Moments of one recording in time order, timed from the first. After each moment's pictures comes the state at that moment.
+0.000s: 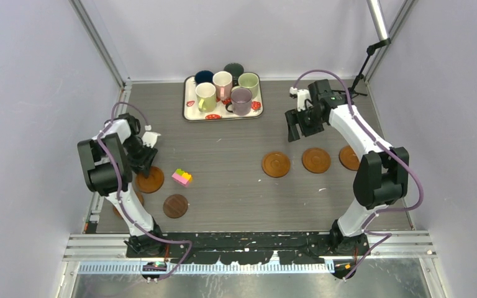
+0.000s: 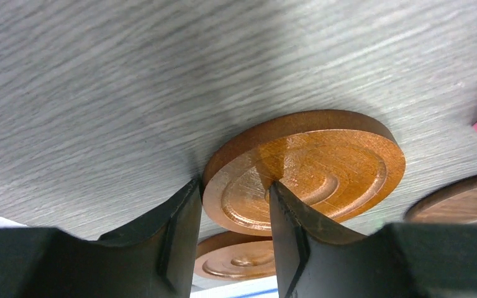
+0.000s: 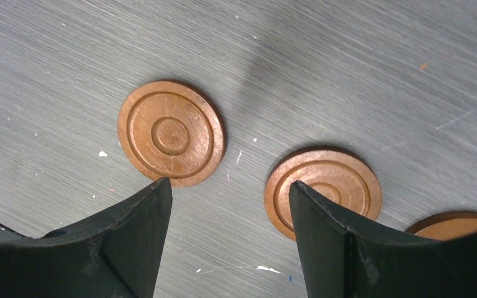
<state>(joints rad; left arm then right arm) 0.28 1.86 1.21 -0.93 0.08 0.71 0.22 1.70 1.44 -0.85 -0.24 -0.15</state>
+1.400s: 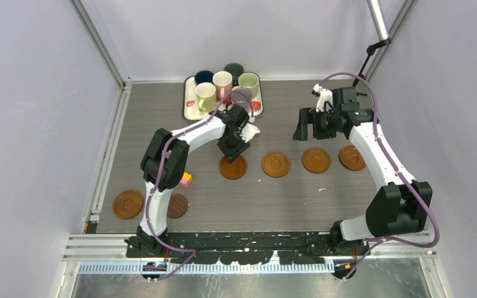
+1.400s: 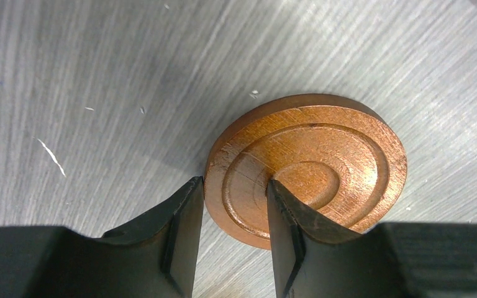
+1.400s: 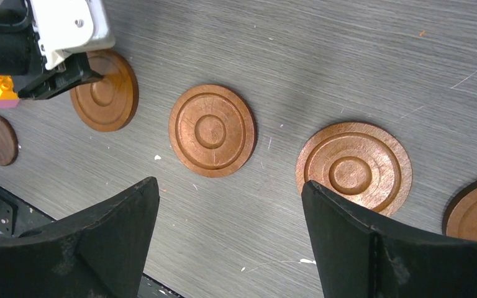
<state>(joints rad) -0.62 2.08 1.58 -0.82 0.10 0.36 0.09 1.41 1.24 -0.75 -0.40 0.01</state>
